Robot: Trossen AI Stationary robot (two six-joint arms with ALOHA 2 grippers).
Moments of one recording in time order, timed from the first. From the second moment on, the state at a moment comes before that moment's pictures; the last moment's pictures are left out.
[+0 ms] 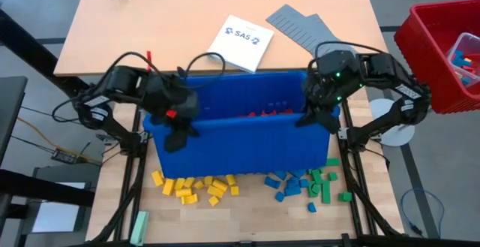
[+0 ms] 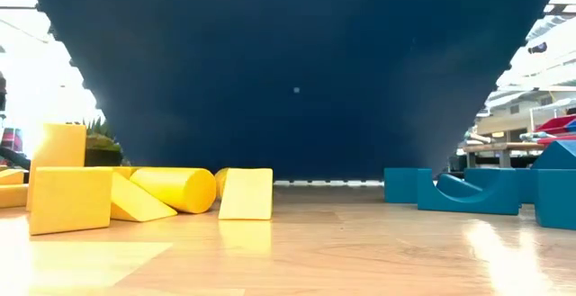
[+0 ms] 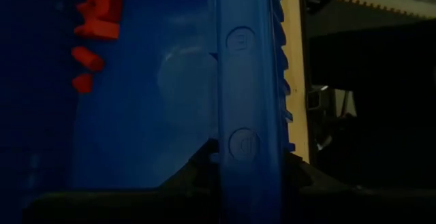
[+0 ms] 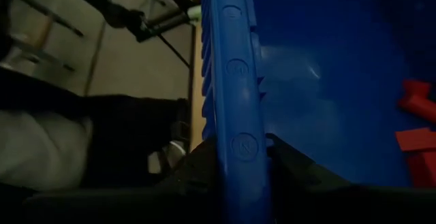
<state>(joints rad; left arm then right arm) -0.08 1.54 2.19 -1.53 0.08 -0.25 -0.08 1.33 1.91 -1.30 -0.39 0.28</state>
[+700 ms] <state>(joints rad) -0.05 1.54 2.07 -1.48 -0.06 -0.20 -0.08 1.34 1.86 -1.36 -0.21 0.16</state>
